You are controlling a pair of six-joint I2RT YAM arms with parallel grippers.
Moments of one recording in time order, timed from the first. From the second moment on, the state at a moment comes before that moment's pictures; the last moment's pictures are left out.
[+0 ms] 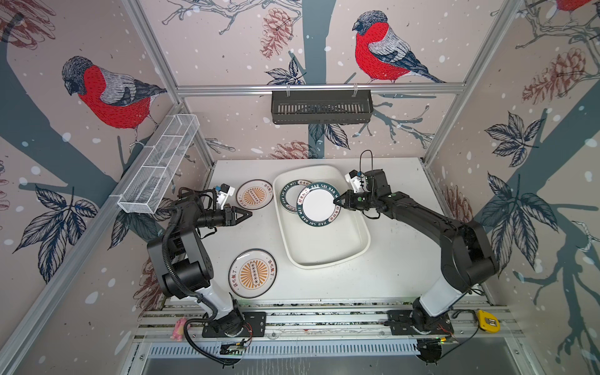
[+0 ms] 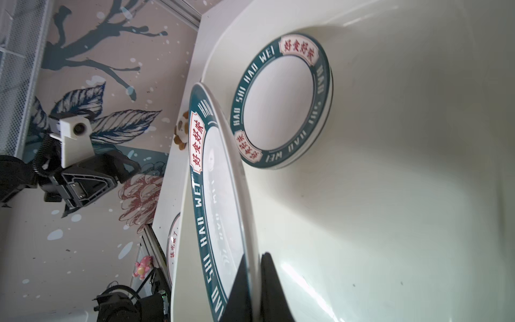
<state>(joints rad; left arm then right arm) 0.43 1.66 1.17 -1.06 1.14 0.66 0.41 1.66 1.13 -0.22 -0.64 0.49</state>
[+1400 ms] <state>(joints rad) 0.43 1.60 1.15 -1.12 1.10 0.78 0.52 1.88 1.14 -0.37 -0.67 0.37</state>
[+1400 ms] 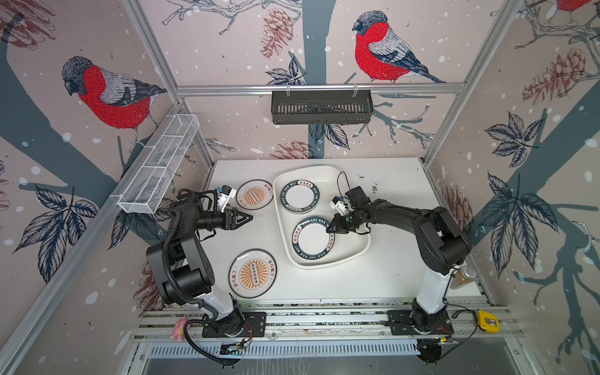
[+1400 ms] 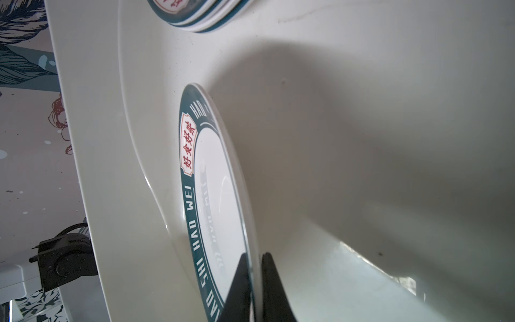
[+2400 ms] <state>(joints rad) 0.43 1.59 1.11 -1.15 0.97 0.88 0.55 1.94 1.17 -0.38 -0.54 0.36</state>
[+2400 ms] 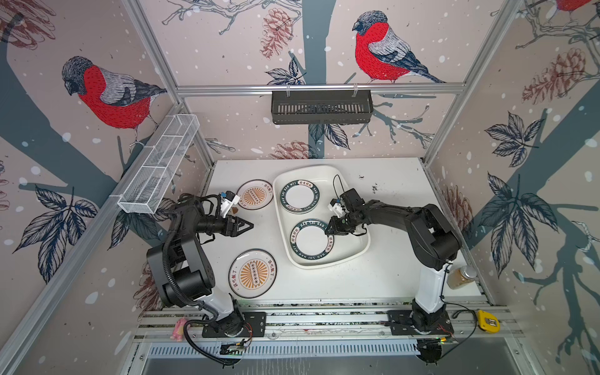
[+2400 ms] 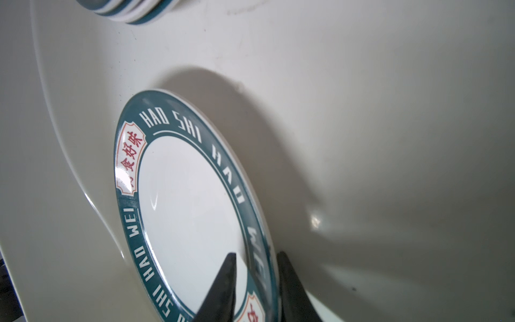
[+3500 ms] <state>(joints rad) 0.43 1.66 1.05 -1.17 0.64 1.06 0.53 1.61 1.10 -0.42 -0.43 0.38</state>
